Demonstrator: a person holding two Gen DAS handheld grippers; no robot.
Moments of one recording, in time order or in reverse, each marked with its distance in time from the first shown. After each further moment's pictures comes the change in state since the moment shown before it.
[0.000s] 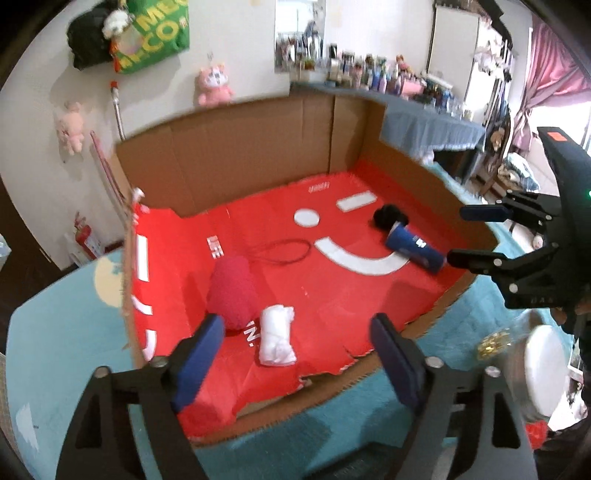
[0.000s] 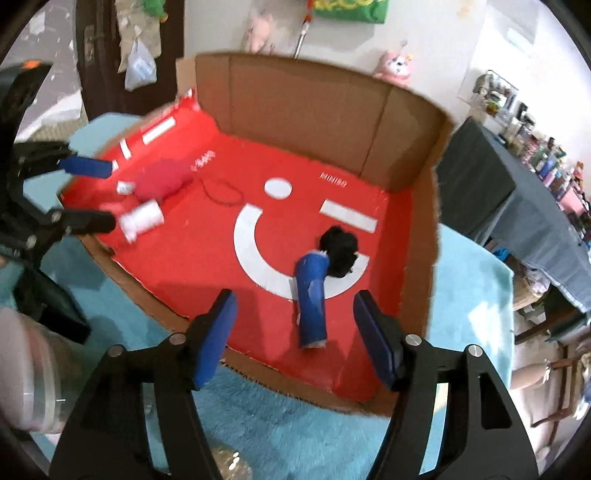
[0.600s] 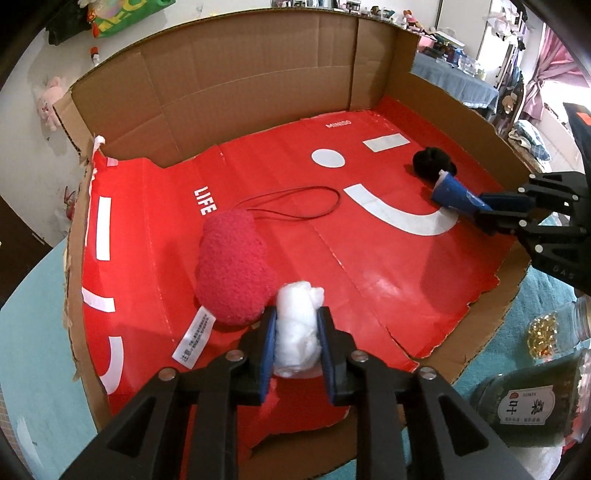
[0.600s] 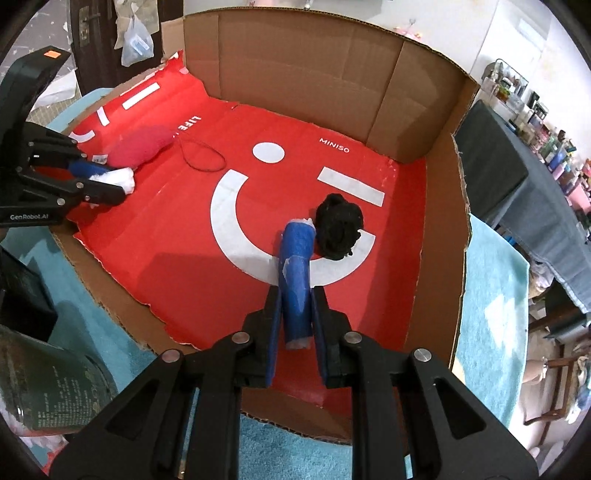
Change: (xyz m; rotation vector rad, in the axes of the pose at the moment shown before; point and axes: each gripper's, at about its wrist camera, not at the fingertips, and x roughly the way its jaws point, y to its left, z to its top) left arm 0.084 0.018 -0.002 0.030 0.225 -0.006; right arm 0.051 -0.007 -0.007 -0.039 0.111 0.006
